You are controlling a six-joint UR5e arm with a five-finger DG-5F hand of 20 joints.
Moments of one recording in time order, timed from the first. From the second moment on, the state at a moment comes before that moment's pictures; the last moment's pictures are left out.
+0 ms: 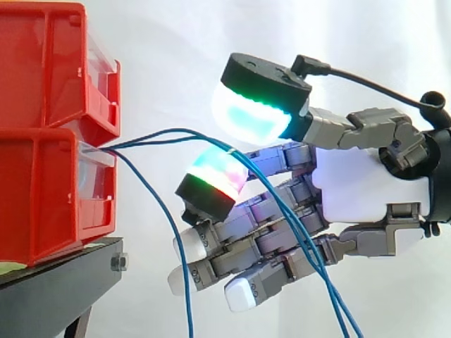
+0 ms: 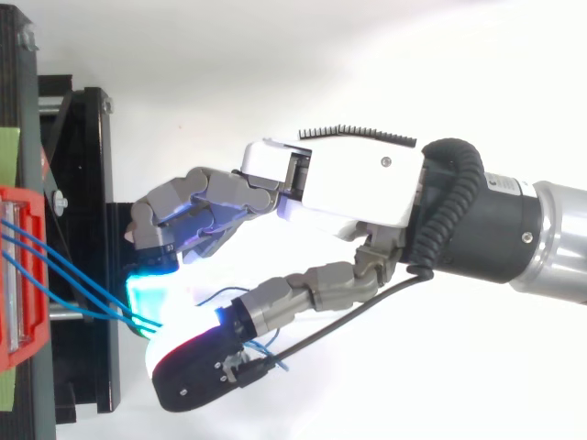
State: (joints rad) arm 0.18 -2.30 -1.14 -2.86 -1.19 -0.11
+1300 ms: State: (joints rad) arm 0.18 -2.30 -1.14 -2.86 -1.19 -0.11
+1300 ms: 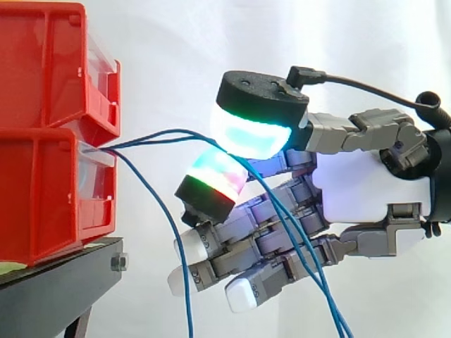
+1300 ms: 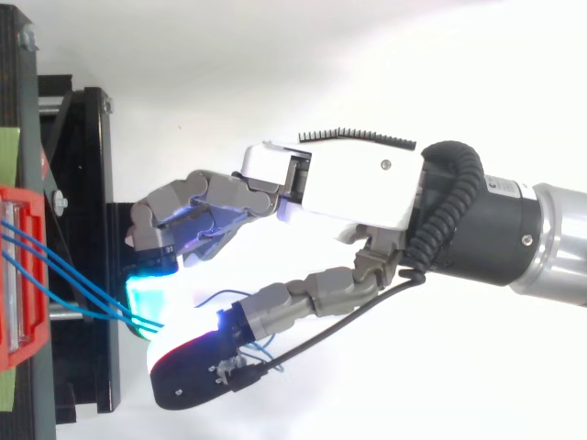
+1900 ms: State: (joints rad) arm 0.18 -2.30 -1.14 -2.86 -1.19 -0.11
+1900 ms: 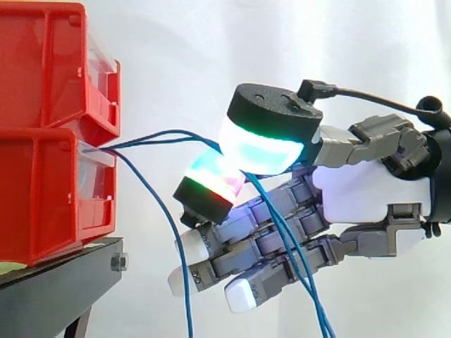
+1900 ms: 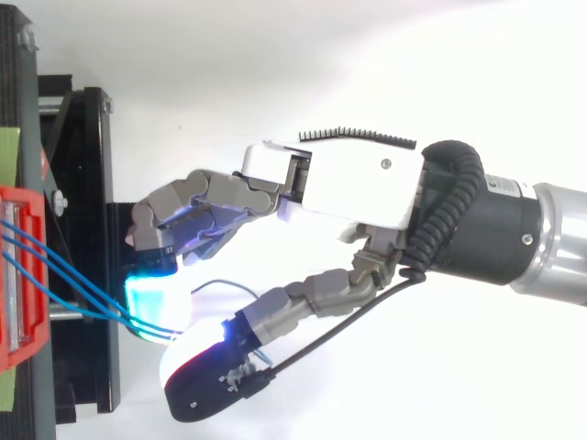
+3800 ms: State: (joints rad) arm 0.18 -2.30 -1.14 -2.87 -1.19 -0.11
